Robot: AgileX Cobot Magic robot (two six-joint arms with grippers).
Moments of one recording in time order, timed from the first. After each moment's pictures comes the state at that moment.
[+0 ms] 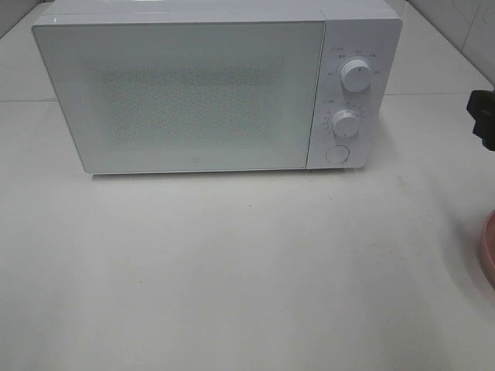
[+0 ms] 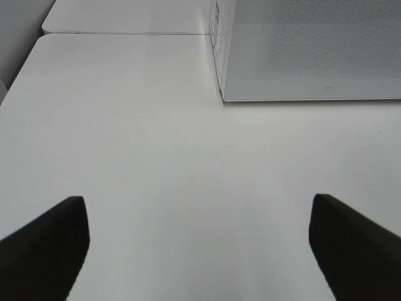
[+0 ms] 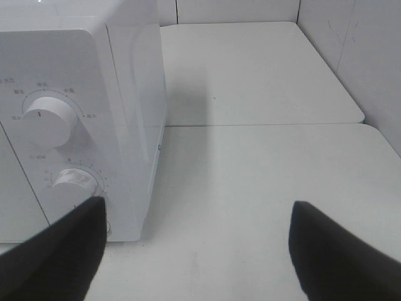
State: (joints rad) left arm 0.02 0.00 -0.50 -0.10 1.05 0.06; right arm 0.07 1.09 -0.31 0.04 -0.49 -0.02
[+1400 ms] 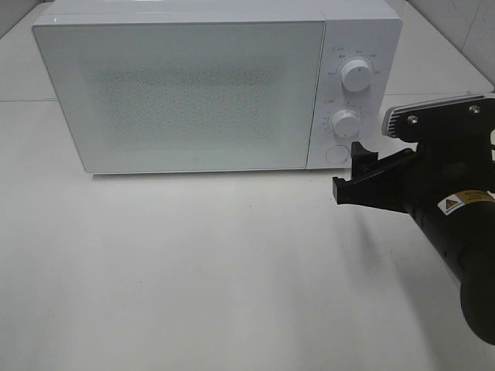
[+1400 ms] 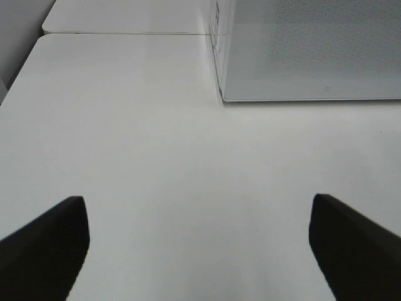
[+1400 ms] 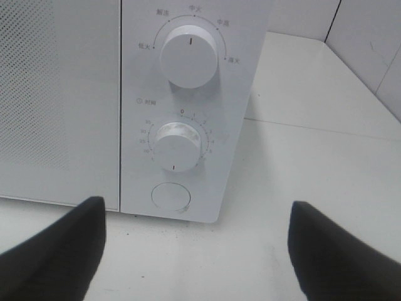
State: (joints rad) left arm 0.02 0.00 -0.50 -0.10 1.05 0.06; right arm 0.80 1.62 -0.34 0.87 -1.16 -0.43
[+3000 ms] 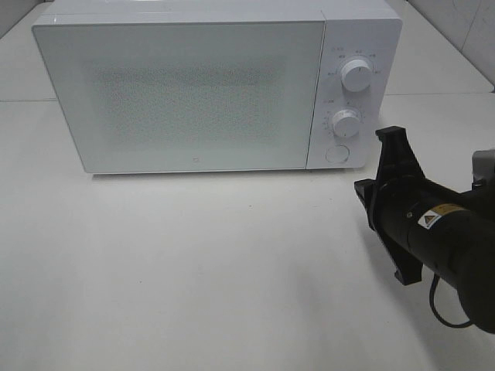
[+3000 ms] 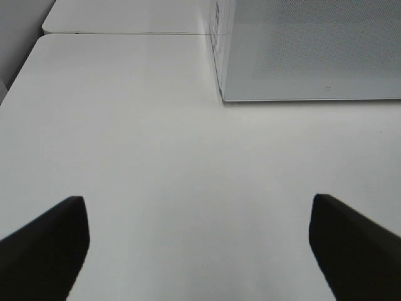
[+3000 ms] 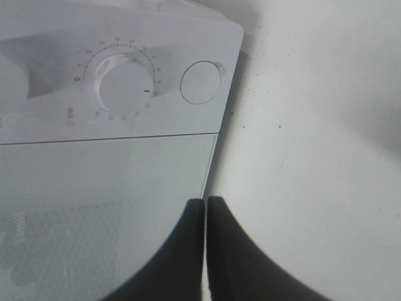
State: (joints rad) left arm 0.02 0.00 -0.50 -0.10 1.05 0.06; right arm 0.72 1.67 -0.36 0.70 -0.90 1.15
